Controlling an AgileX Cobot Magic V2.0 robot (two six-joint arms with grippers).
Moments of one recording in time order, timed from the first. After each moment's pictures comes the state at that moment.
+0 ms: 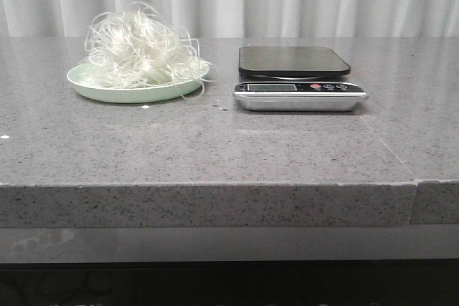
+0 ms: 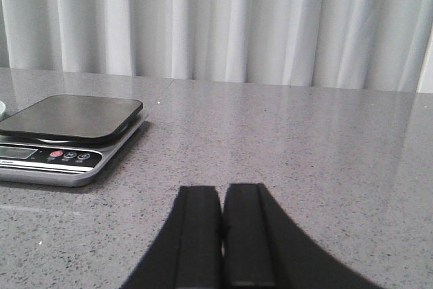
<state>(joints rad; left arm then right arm) -0.07 0.00 0.00 -0.07 -0.03 0.08 0.03 -0.01 0.03 0.02 -0.02 -0.01</state>
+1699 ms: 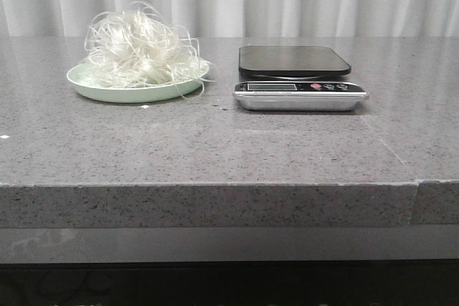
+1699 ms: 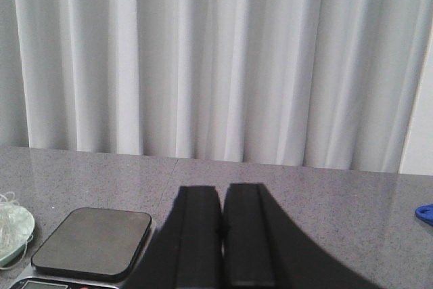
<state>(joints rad) -0.07 0.09 -0.55 -0.07 0.08 0.08 0.03 0.27 -0.71 0.02 0.40 -0.01</state>
